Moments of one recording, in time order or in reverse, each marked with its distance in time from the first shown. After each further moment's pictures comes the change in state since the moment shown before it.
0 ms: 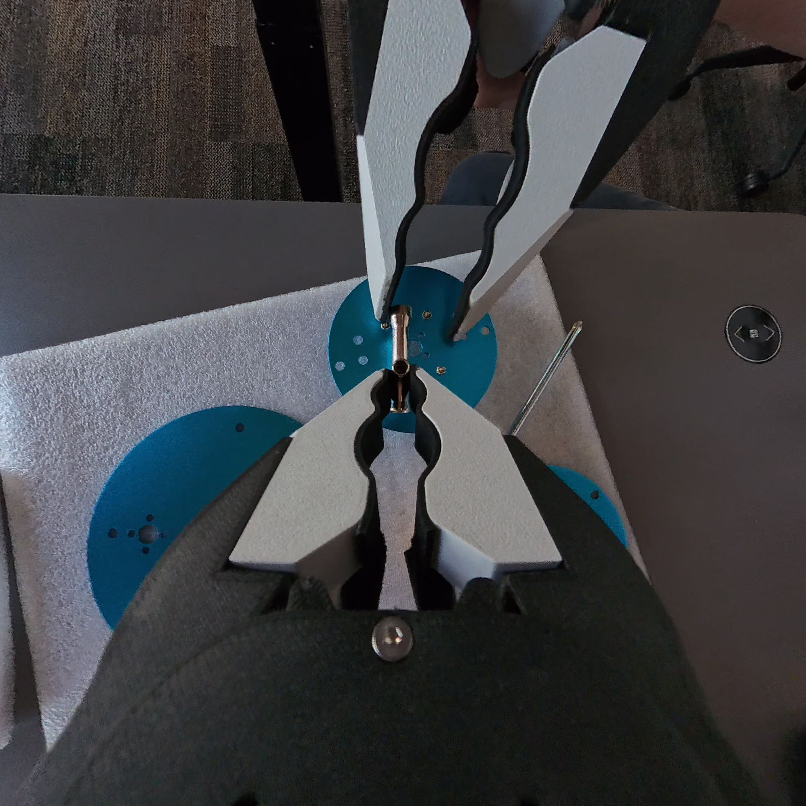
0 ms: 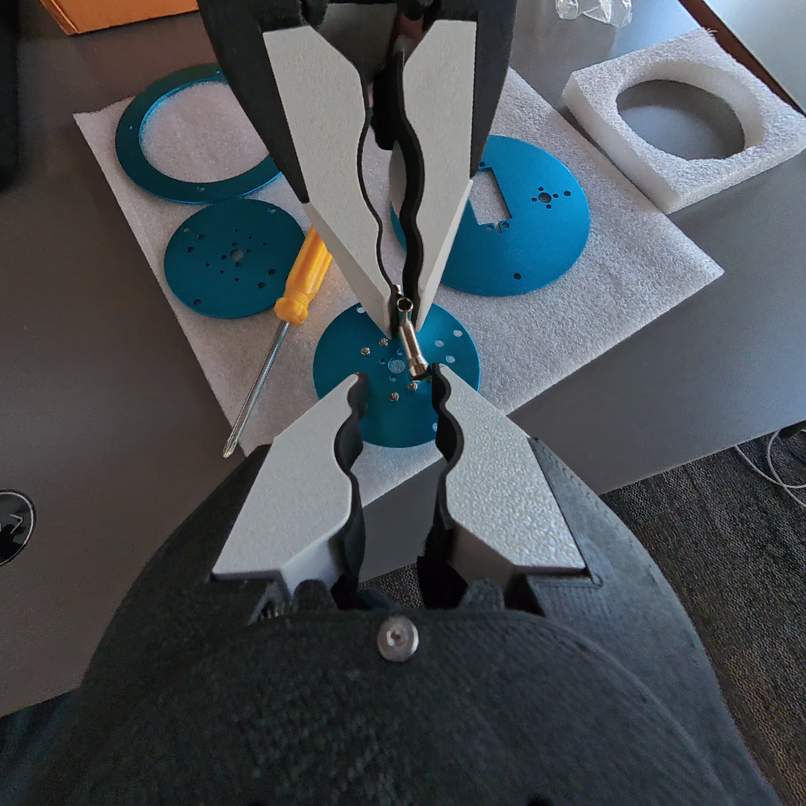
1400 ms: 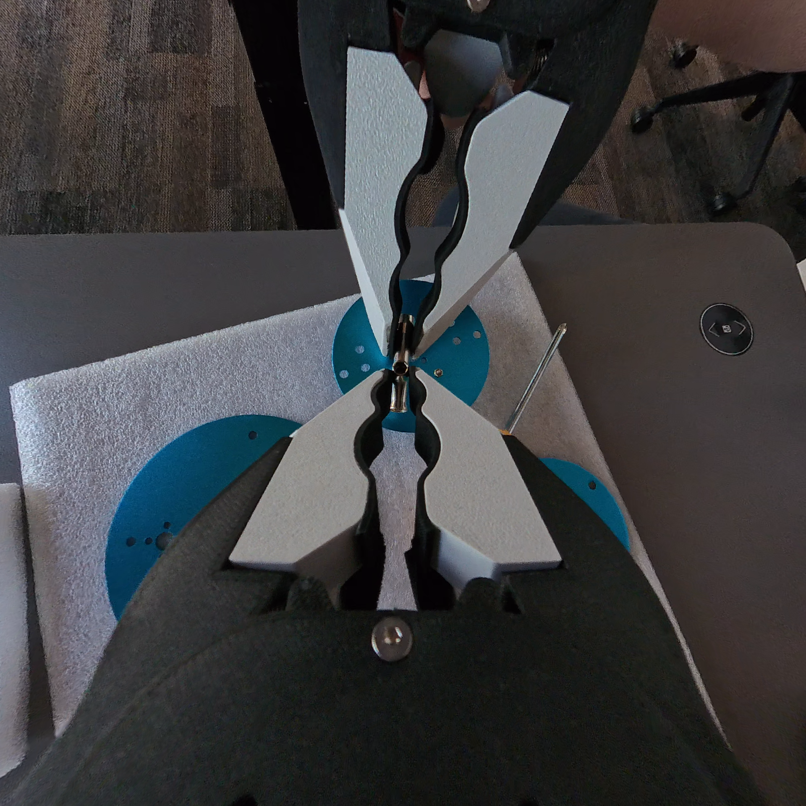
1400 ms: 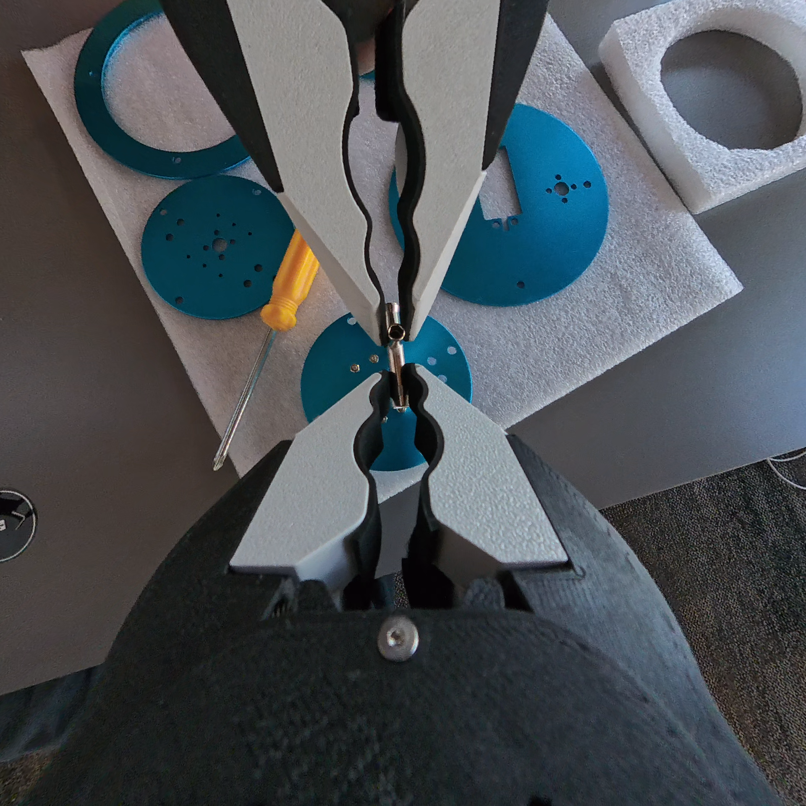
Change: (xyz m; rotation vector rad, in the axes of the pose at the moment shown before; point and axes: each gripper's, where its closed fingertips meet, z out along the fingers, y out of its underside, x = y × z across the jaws) left arm 0.000 -0.006 -0.011 0.084 0.029 0.033; right arm 0.004 -0.006 0.010 -0.165 -0.026 -0.037
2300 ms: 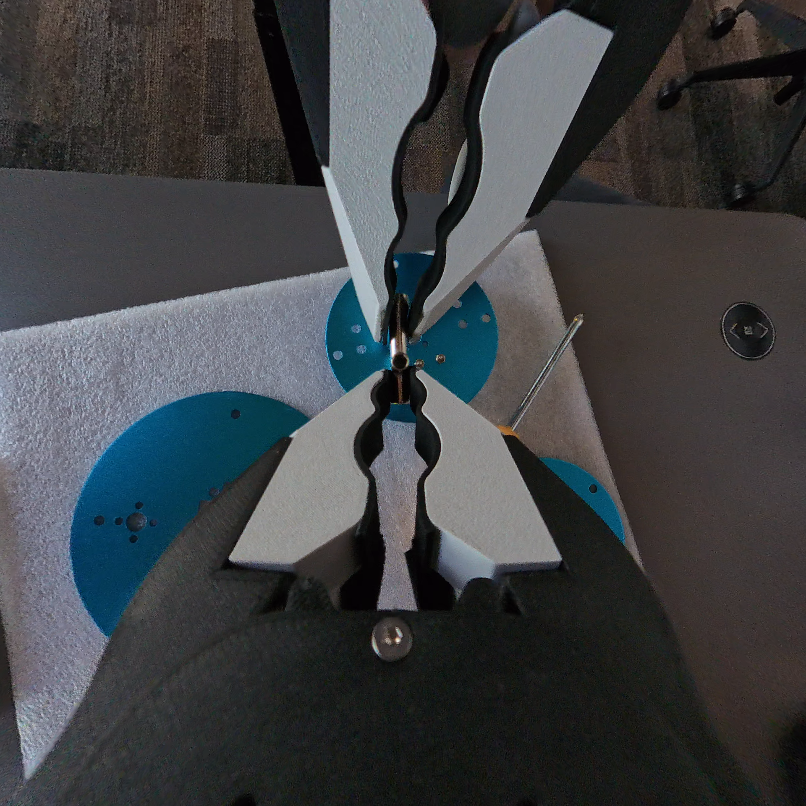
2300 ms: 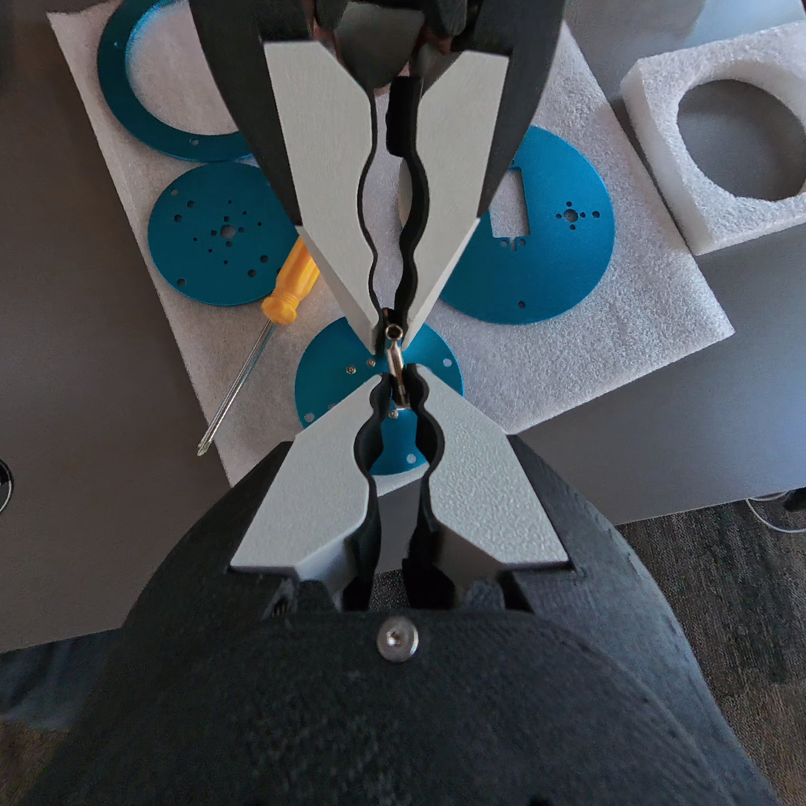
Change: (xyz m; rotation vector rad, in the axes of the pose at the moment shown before) left arm 0.000 0.013 0.009 -0.077 -0.019 -0.067; right arm 0.002 -0.003 0.001 0.003 -0.043 -0.099
